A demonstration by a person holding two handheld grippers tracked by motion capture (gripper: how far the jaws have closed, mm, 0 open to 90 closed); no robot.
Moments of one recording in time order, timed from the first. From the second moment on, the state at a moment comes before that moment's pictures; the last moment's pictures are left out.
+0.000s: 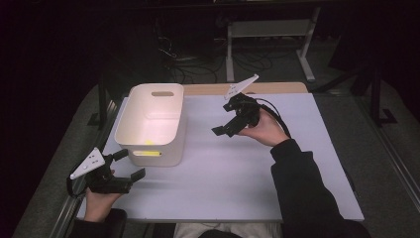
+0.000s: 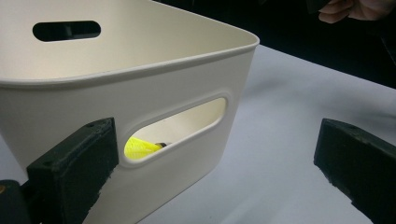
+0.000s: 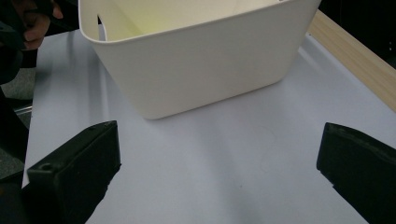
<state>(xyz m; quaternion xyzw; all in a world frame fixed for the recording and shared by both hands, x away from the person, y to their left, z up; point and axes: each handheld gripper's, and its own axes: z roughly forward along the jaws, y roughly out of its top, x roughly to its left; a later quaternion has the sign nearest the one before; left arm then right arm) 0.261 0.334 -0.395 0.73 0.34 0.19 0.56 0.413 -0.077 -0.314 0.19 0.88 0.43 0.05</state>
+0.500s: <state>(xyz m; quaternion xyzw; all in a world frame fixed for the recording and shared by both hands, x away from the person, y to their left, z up) 0.261 0.334 -0.395 0.73 0.34 0.19 0.56 0.401 -0.095 -0.319 0.19 0.88 0.43 0.06</state>
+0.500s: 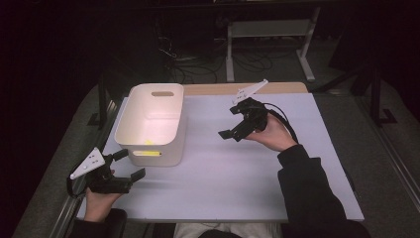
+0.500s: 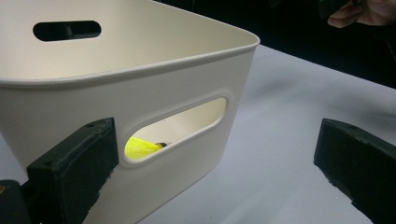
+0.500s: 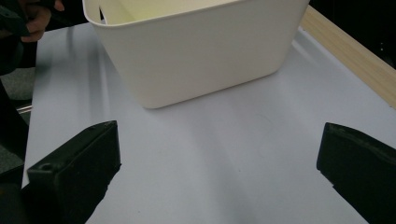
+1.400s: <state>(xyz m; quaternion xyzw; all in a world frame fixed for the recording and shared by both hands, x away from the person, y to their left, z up) 0.261 0.334 -0.395 0.73 0.34 0.19 0.56 0.379 -0.140 -0.341 0.23 0.87 0.43 0.08</state>
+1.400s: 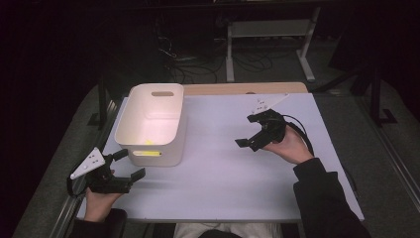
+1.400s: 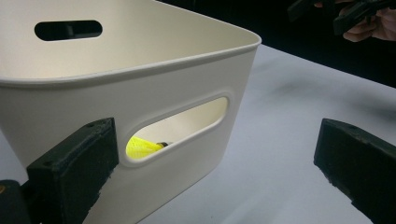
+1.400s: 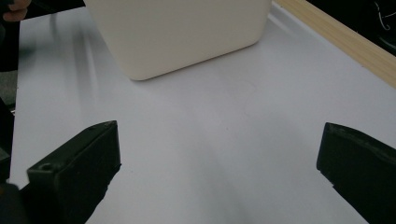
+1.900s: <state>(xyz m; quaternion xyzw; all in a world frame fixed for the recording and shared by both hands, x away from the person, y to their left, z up) 0.260 0.334 -0.395 0.73 0.34 0.19 0.56 0.367 -0.161 -0.353 0.25 0.85 0.45 0.07</state>
